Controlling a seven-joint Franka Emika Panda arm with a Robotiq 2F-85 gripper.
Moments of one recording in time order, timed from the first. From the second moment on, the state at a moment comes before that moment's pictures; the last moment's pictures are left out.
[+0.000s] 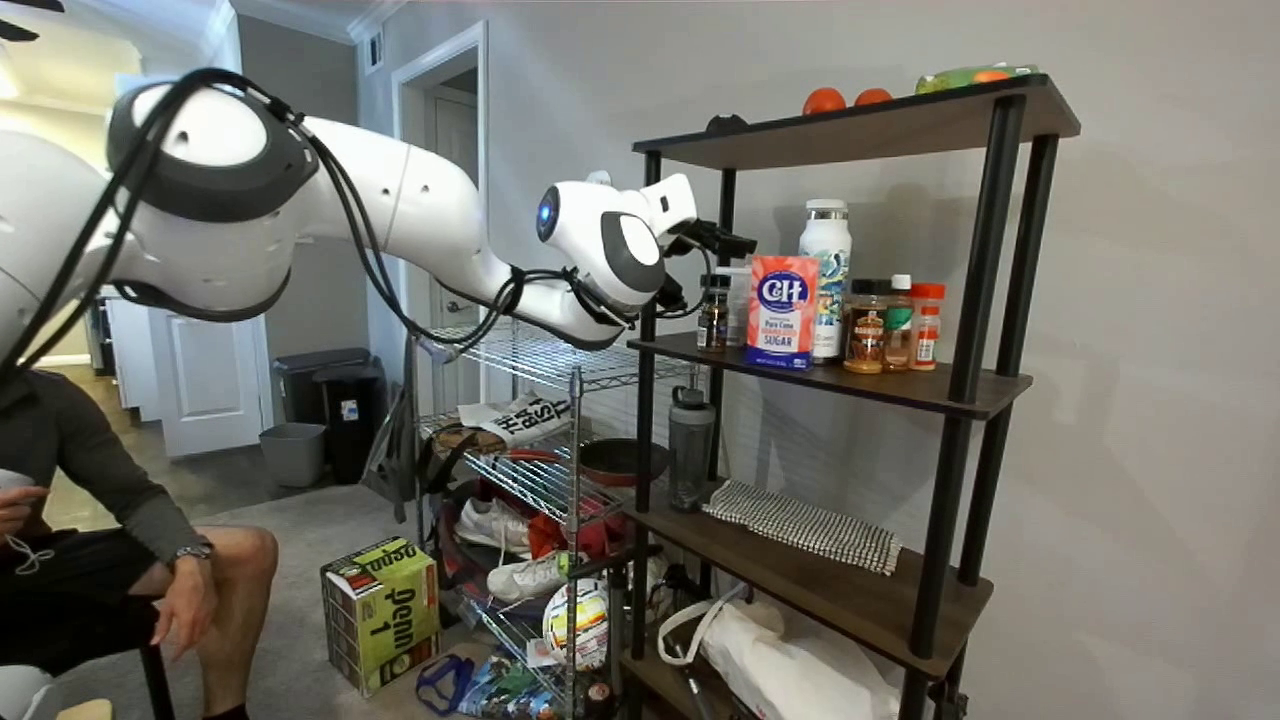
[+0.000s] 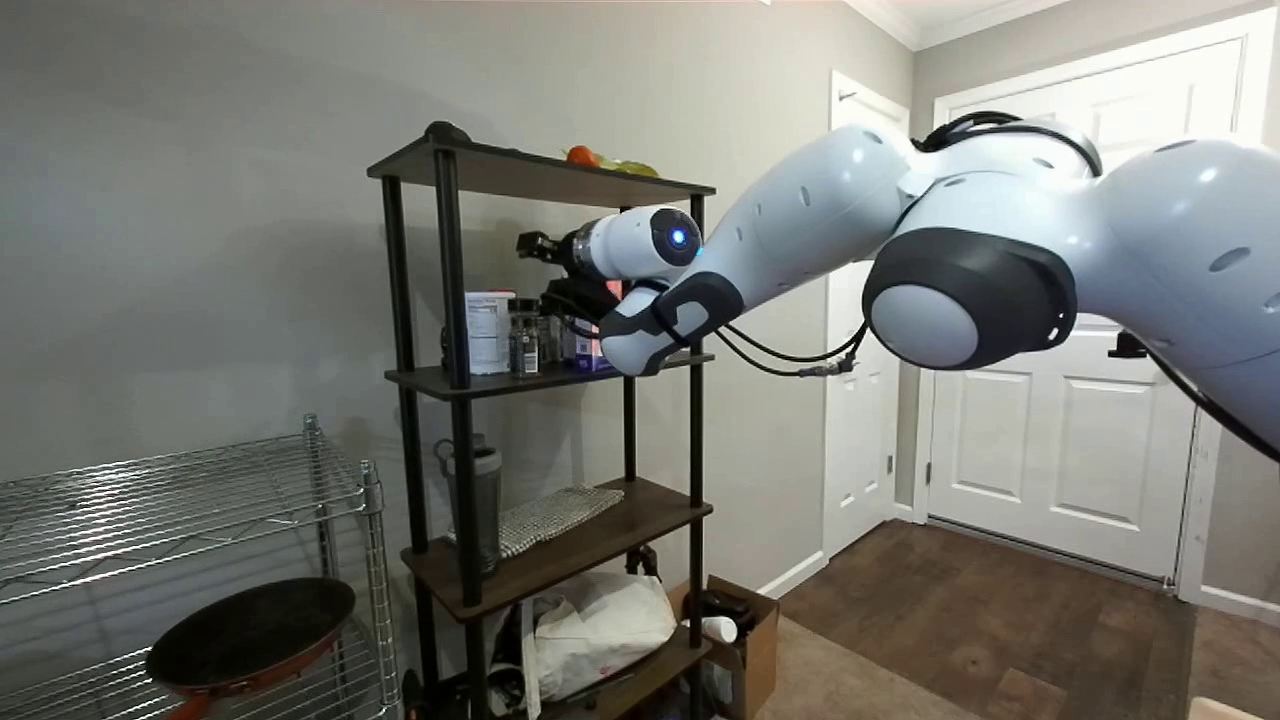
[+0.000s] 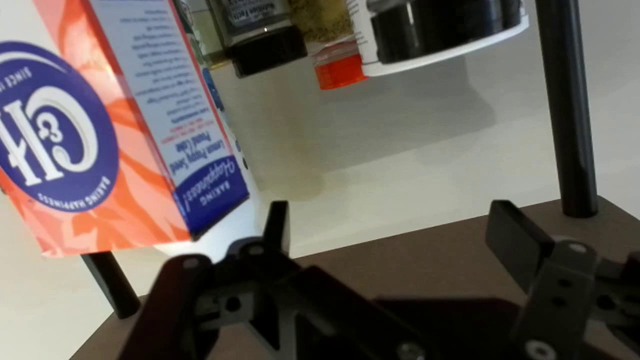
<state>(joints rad) 0.62 0.83 -0.90 -1.29 -0.08 3.46 1.03</state>
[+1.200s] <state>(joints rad) 0.56 0.49 -0.71 -1.65 -0.34 3.46 1.02</state>
